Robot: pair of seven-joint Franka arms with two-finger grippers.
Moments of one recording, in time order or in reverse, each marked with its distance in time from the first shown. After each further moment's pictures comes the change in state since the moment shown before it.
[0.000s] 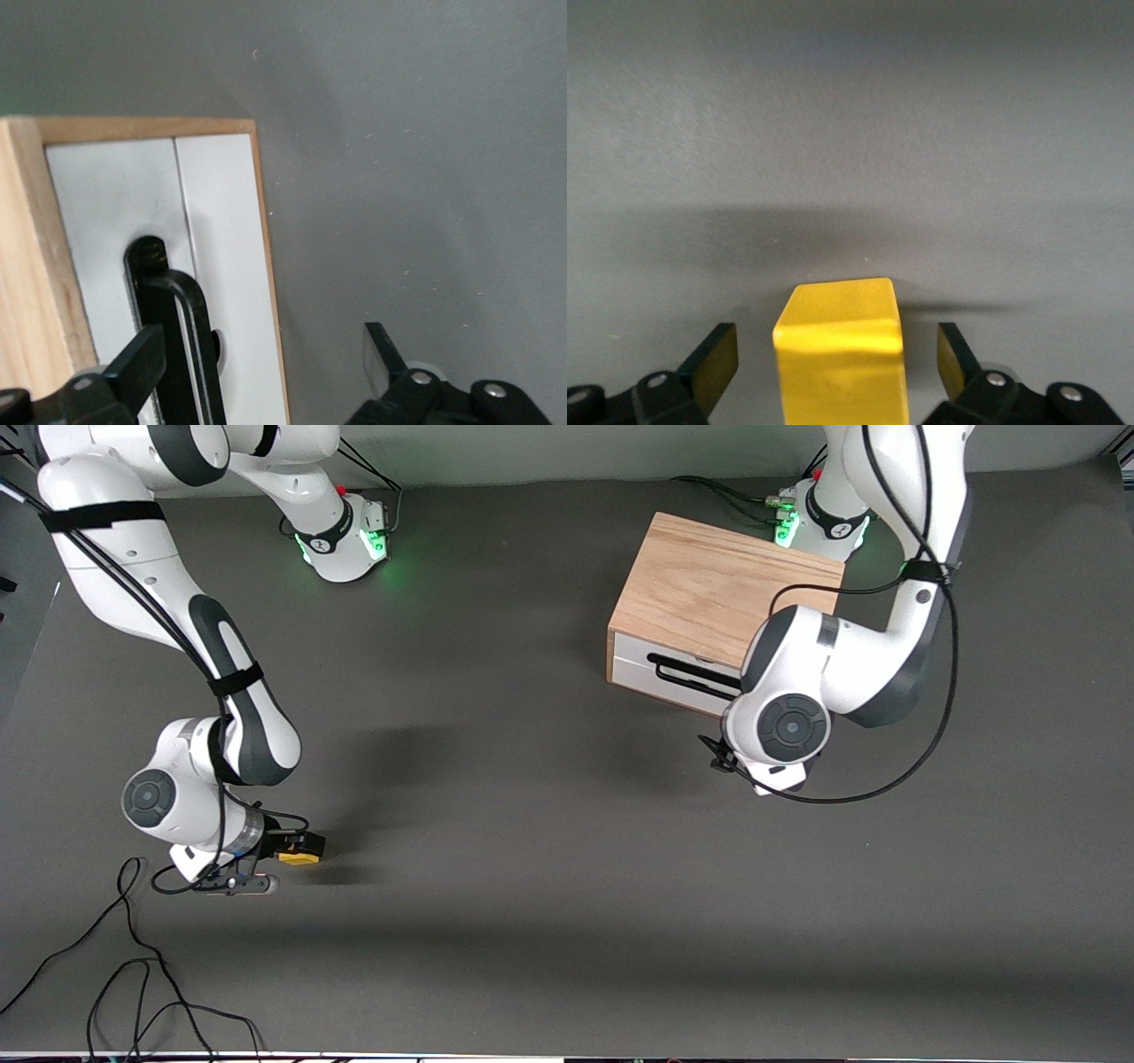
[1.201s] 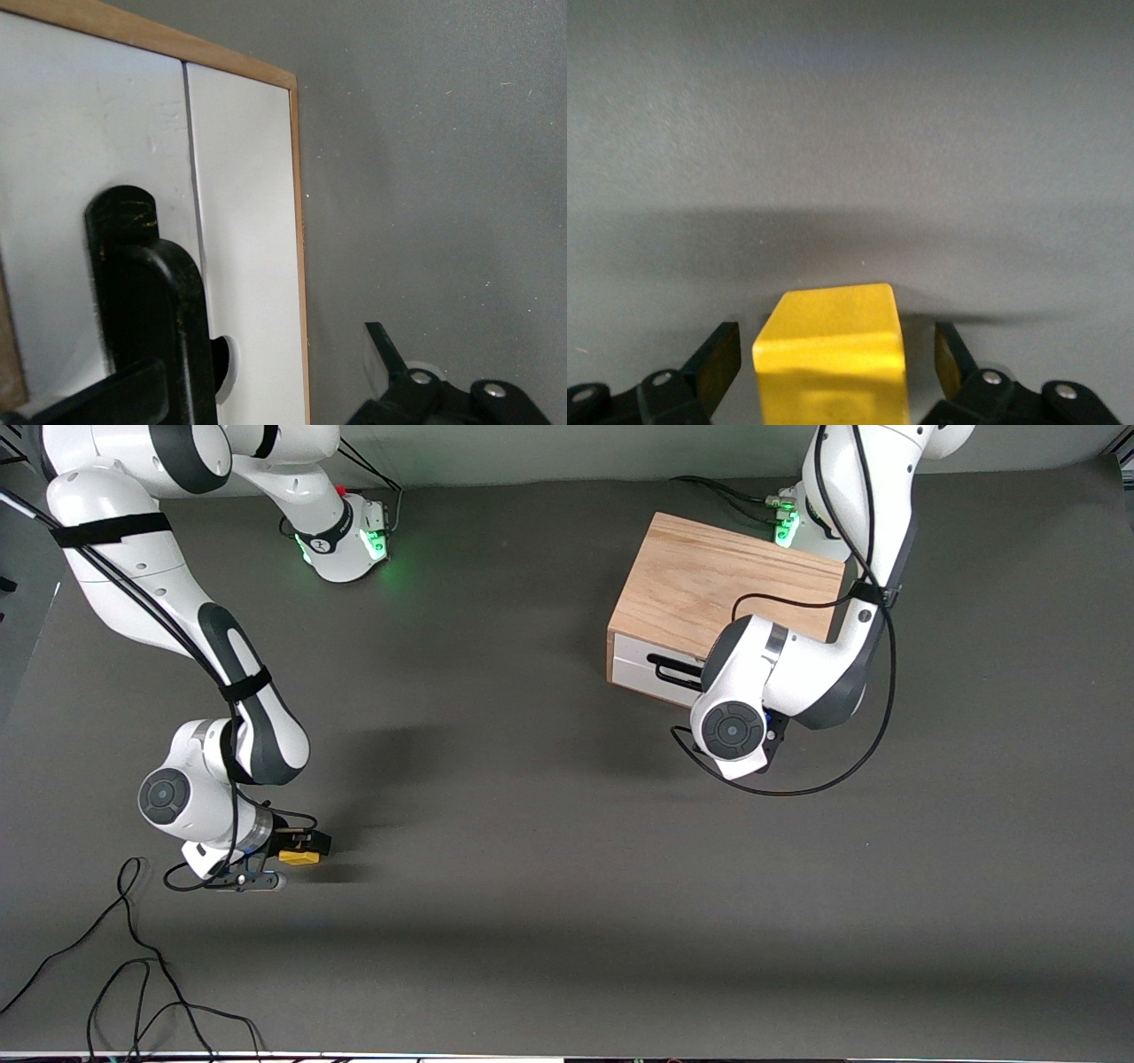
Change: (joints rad) left arm -0.058 0.051 -0.001 -0.064 -0.002 0.023 -0.085; right arm -0.001 0.010 -0.001 -0.017 0.000 0.052 0.000
